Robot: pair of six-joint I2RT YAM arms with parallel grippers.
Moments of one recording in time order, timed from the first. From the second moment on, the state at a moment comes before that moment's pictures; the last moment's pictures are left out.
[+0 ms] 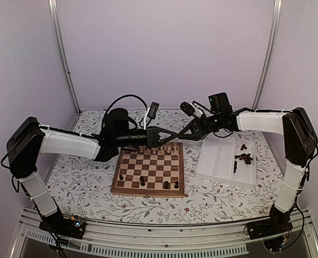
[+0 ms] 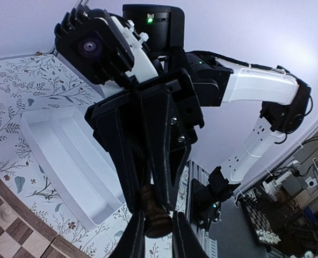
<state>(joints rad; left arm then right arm) -0.81 1.73 0.98 0.70 0.59 -0.64 0.52 1.87 1.32 -0.04 -1.44 0.46</state>
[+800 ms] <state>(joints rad) -0.73 1.21 0.89 0.11 0.15 -0.30 0.71 1.89 1.64 -0.61 -0.74 -0.20</state>
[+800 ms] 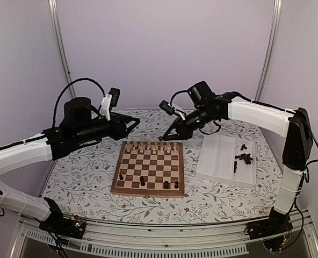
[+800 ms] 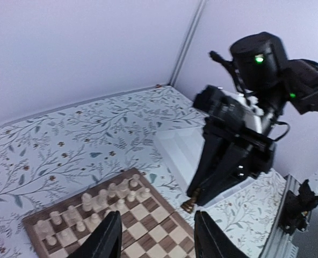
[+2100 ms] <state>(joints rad) -0.62 1.18 0.78 -0.11 0.14 -0.25 0.96 2.07 1.77 -0.88 -0.15 -0.53</state>
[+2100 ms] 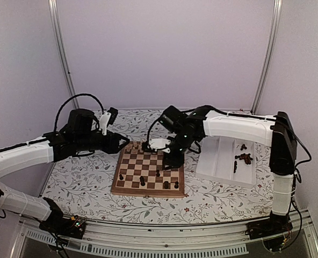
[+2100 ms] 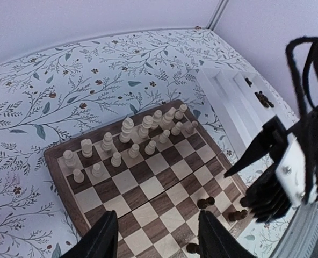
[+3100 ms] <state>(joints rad) -0.89 1.85 1.28 -0.46 0.12 0.03 0.16 1.26 0.94 -0.37 -0.67 -0.49</state>
